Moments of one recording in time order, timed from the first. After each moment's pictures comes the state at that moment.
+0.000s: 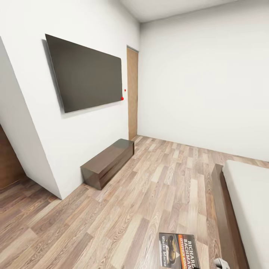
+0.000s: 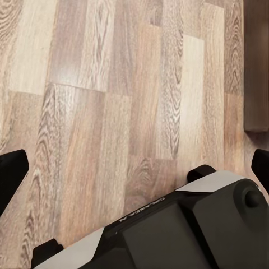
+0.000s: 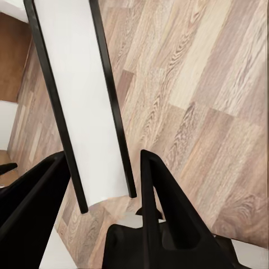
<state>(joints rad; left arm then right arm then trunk) -0.33 -0.02 -0.38 -0.16 0.19 -0.13 -0.36 -0.43 -0.34 0.05 -0.03 -0.40 0.08 1.04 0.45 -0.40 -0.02</state>
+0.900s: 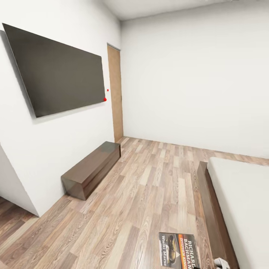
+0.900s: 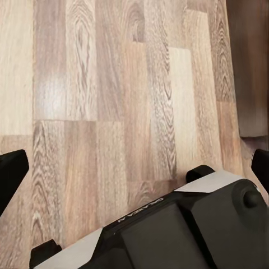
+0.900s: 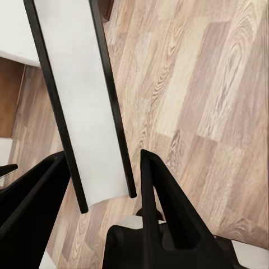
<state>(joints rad) -0.33 -0.02 -0.38 -0.16 0.19 -0.13 -0.36 -0.43 -0.34 0.05 -0.03 -0.40 0.08 1.04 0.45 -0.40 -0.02</state>
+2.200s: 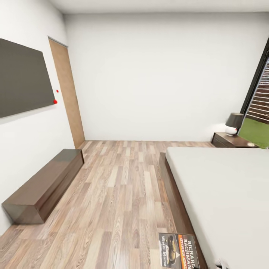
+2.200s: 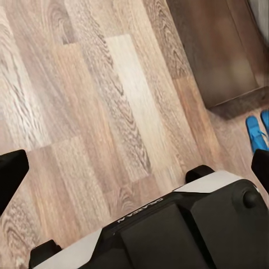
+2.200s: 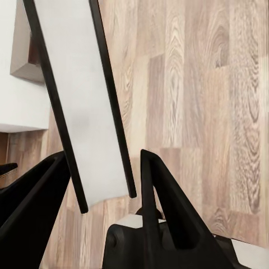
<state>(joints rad) -0.33 -0.02 -0.38 -0.16 0.19 -0.13 -0.36 -0.43 -0.34 0.05 -0.03 -0.40 0.08 1.04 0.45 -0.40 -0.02</state>
